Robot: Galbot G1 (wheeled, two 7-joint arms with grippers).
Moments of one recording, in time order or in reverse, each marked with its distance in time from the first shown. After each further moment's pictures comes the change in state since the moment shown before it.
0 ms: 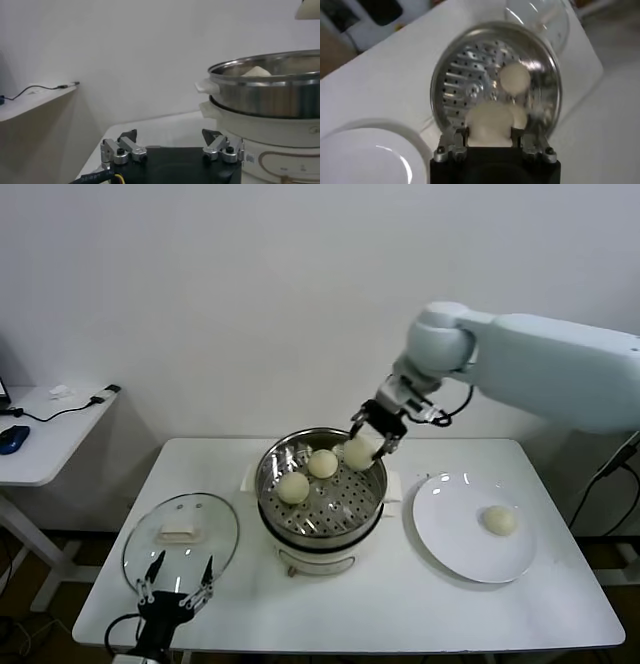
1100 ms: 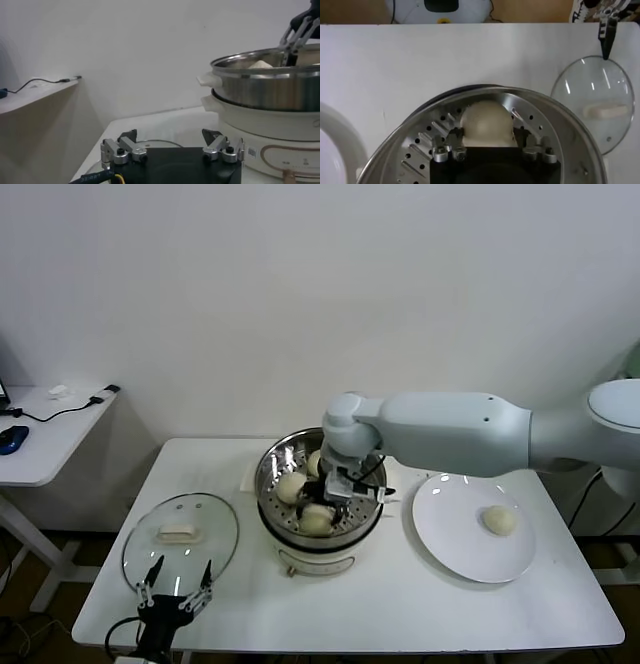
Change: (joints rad) left arm -0.003 -0.012 -0.002 0.017 0.003 -0.002 -0.003; right arm -0.206 0.180 -0.031 -0.059 -0.244 0.216 0.130
